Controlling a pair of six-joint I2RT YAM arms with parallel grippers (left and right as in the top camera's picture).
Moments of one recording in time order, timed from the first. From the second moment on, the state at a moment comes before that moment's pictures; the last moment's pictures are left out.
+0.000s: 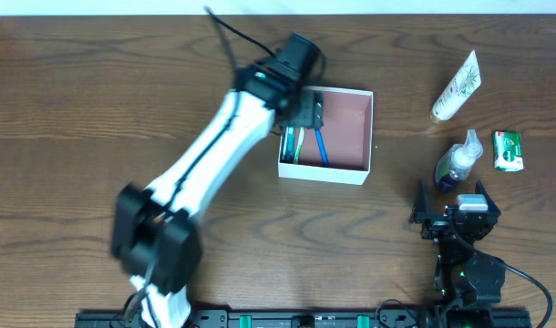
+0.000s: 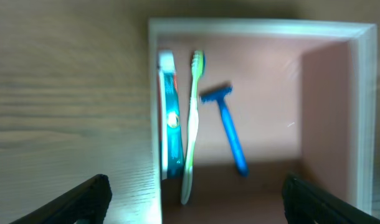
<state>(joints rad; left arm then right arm) -0.53 1.89 1.74 -0.96 -0.01 -0.43 0.00 0.01 0.01 -0.07 0.06 -0.09</state>
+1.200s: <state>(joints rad) -0.50 2.04 1.70 -1.06 0.05 -0.43 0.00 0.01 0.01 -0.07 0.06 -0.09</state>
